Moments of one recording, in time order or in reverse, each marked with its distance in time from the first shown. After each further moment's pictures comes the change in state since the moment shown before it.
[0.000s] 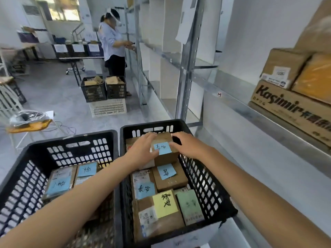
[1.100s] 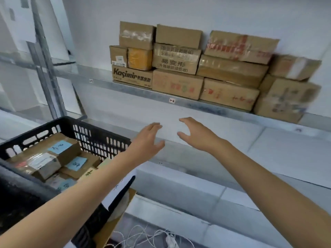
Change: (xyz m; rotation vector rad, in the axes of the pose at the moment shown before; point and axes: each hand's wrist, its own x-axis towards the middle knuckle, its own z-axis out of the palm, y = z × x) left_hand -0.201 0.196 0.018 -0.293 -0.278 0.886; right_hand -0.432 -0.095 -0.010 -0.118 0.531 0.806
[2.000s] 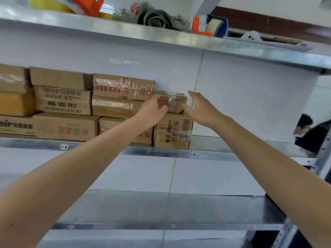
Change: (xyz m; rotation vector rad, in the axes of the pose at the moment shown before) left_hand 0.204 0.337 0.043 -0.285 0.036 0.237; right_hand -0.080 0.209 -0.267 -0.096 0.471 0.272
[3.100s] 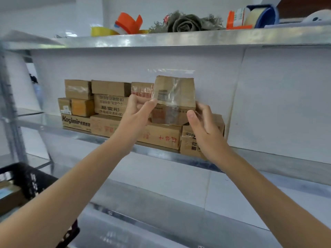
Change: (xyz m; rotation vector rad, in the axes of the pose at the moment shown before) left_hand -0.093 0.018 -0.031 -0.449 0.434 -0.140; right_hand -0.051 -0.007 0.045 0.945 -0.062 -0.373
